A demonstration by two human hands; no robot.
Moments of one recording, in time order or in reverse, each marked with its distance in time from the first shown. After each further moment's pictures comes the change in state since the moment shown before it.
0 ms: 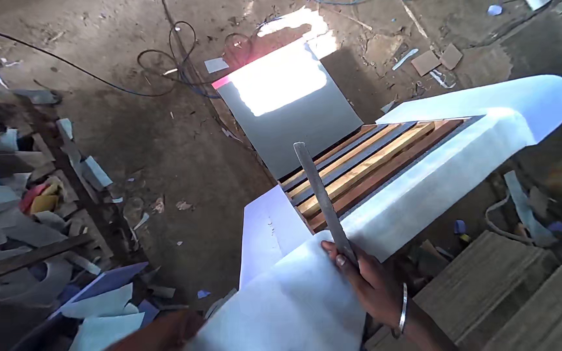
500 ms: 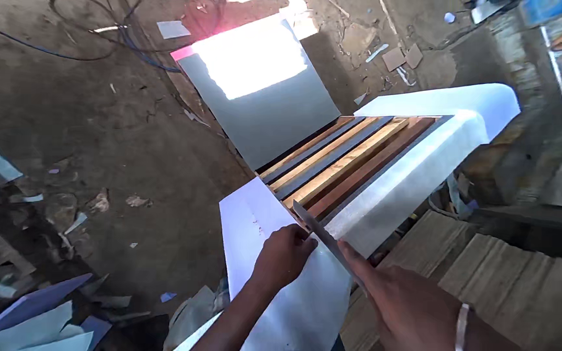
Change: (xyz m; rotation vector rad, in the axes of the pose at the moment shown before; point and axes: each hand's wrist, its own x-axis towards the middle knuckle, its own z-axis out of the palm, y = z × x) left_hand 0.186 0.077 0.022 -0.036 0.219 0.029; right_hand 0.014 -0.185 -0.021 -0.806 -0.587 0.718
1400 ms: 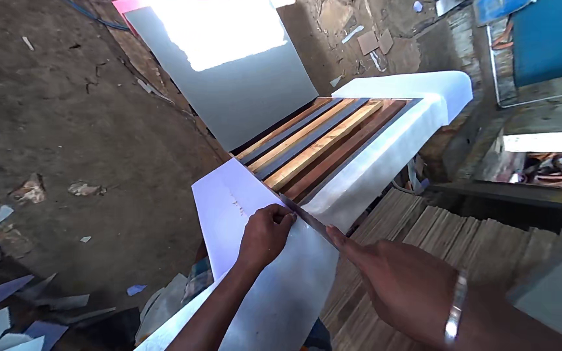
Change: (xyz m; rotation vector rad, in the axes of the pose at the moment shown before) left_hand 0.004 -0.032 0.020 -0.226 0.186 0.049; right_hand -0.009 -0.018 0.000 -0.131 -0.086 0.089
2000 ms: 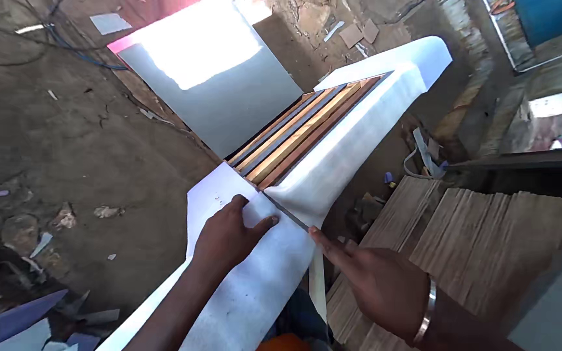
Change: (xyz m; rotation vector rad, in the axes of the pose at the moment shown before) left_hand -0.053 0.025 0.013 0.705 0.134 0.043; right_hand 0.028 0.088 0.158 0.045 0.708 -0.363
